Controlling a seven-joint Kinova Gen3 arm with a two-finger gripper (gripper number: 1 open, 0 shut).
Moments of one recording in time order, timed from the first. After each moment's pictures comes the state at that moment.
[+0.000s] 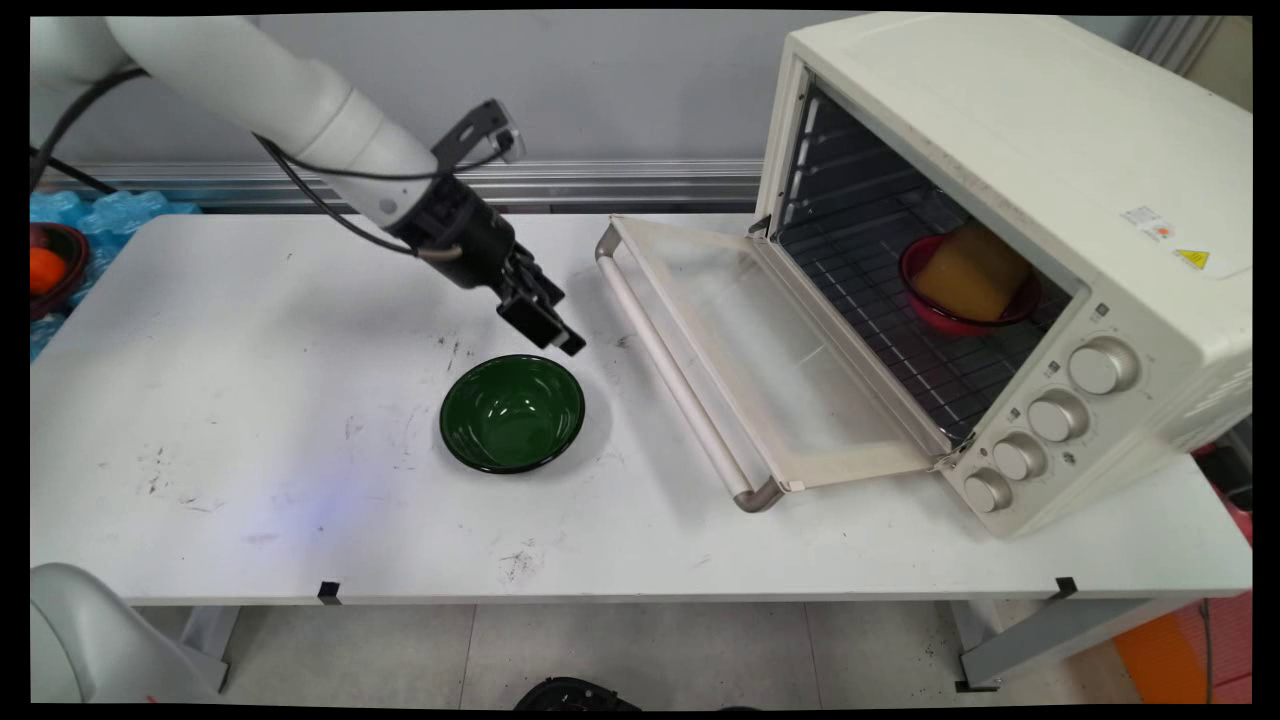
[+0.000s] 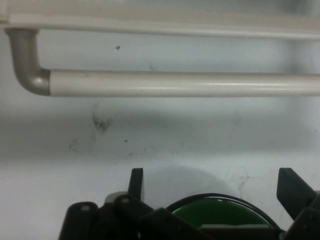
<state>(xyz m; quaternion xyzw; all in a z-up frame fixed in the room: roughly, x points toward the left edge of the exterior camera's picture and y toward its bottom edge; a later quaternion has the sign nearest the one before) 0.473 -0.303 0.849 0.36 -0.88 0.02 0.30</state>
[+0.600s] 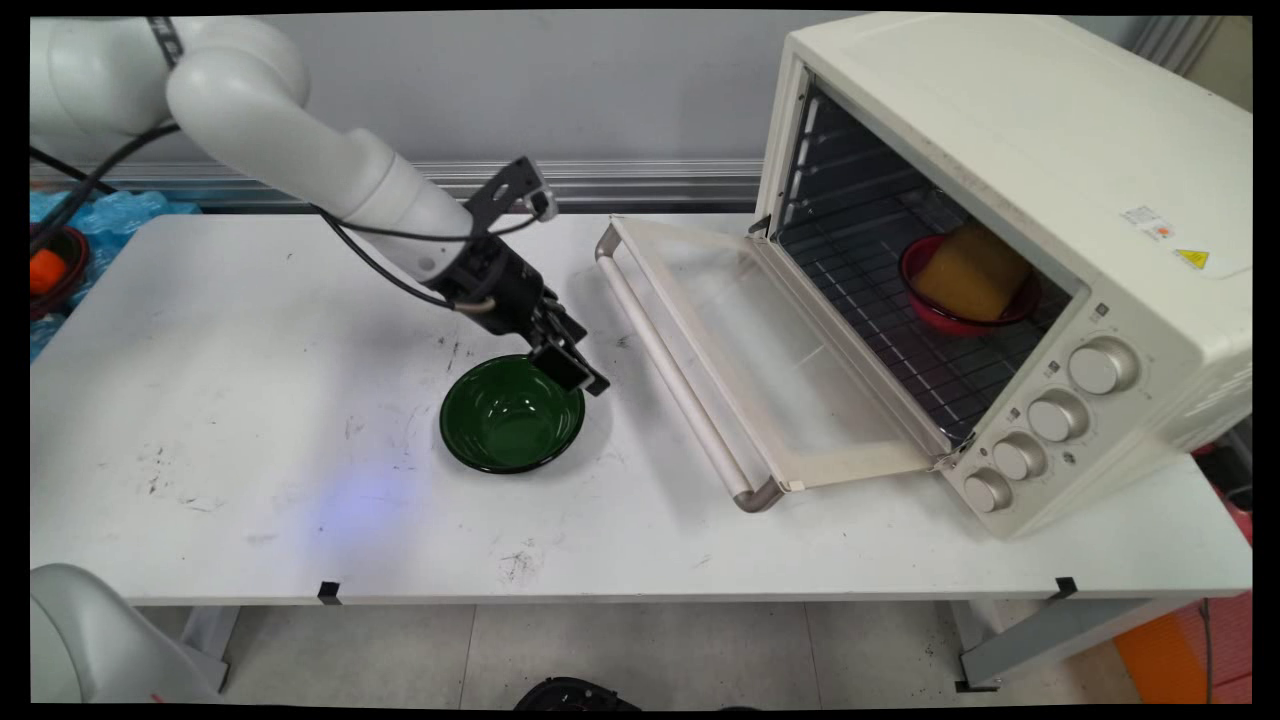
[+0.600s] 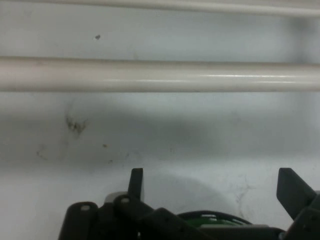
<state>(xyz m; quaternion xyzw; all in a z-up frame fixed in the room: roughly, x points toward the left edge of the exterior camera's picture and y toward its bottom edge) 0.444 -0.295 0.806 0.36 -0.88 0.03 0.30</state>
